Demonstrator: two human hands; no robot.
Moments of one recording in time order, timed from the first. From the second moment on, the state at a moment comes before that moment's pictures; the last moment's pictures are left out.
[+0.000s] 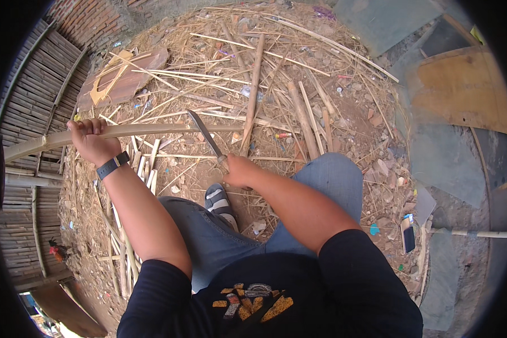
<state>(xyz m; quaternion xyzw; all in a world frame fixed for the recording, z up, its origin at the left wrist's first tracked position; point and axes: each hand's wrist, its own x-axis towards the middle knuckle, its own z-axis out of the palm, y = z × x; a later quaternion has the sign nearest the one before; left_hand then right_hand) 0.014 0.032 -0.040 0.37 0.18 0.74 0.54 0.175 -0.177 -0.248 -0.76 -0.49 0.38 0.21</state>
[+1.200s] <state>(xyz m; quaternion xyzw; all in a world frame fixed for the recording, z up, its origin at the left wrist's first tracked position) 0.021 0.021 -0.029 0.35 0.21 0.74 0.54 0.164 -0.171 -0.216 -0.73 -0.48 0.38 0.30</state>
